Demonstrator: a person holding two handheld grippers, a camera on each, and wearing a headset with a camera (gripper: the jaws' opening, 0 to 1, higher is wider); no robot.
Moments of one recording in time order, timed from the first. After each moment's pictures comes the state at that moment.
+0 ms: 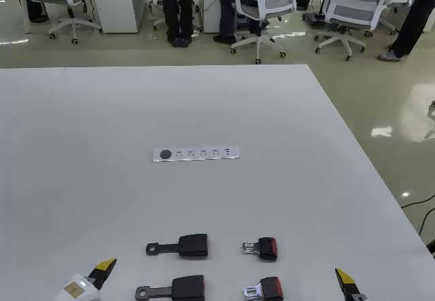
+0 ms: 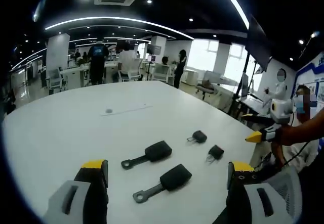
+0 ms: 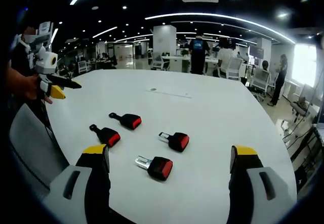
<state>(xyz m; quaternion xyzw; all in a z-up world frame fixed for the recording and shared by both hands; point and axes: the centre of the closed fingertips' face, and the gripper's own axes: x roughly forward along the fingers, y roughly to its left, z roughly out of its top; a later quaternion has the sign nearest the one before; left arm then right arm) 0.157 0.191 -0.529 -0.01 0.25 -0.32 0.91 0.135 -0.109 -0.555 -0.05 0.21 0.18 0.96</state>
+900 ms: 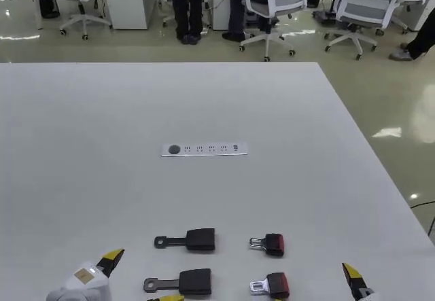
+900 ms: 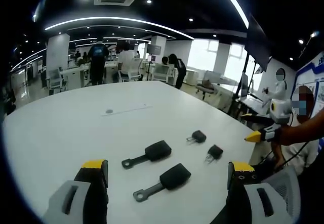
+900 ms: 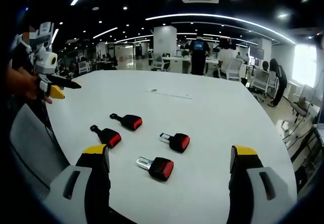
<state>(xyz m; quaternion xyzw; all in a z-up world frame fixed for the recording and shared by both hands) 0.152 0.190 -0.527 -0.01 0.25 -0.32 0.91 0.132 -0.107 -0.552 -0.05 0.21 0.18 0.96</state>
